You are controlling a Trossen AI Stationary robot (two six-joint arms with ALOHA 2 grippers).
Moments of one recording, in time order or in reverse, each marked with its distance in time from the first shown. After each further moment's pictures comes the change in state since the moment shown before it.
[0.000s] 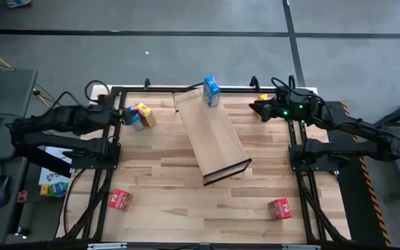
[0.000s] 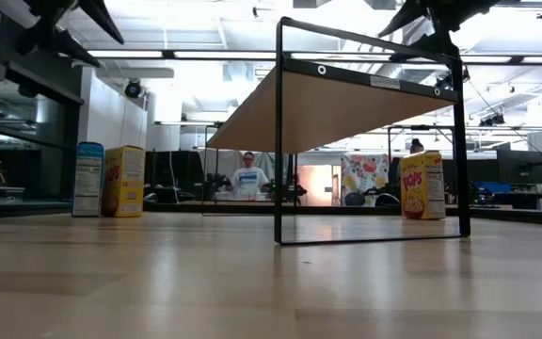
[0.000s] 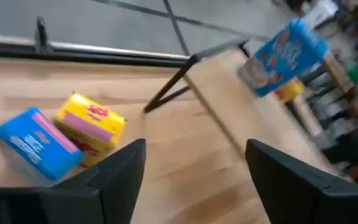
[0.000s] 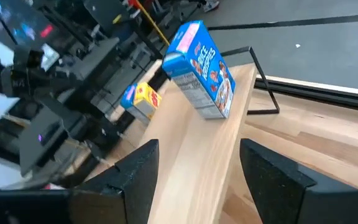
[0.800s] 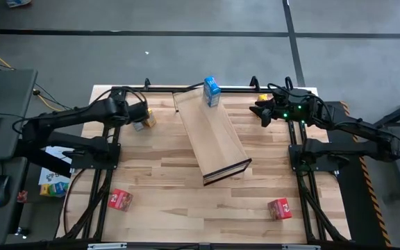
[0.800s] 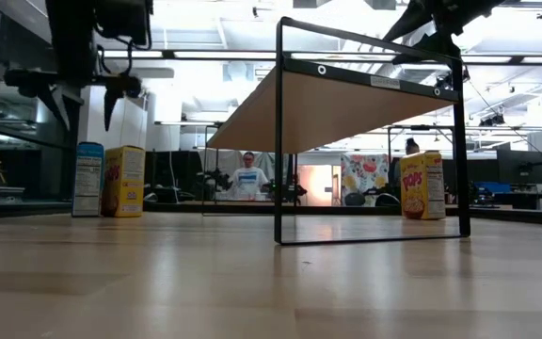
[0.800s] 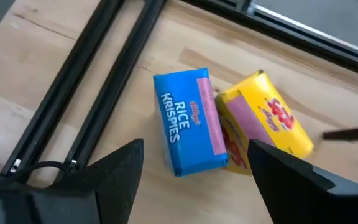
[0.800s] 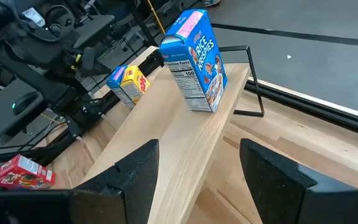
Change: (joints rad) left arm 0.327 0.477 -0.009 -0.266 0.044 -0.485; right arm 0.000 -0.002 0.002 -0.043 0.005 -0.161
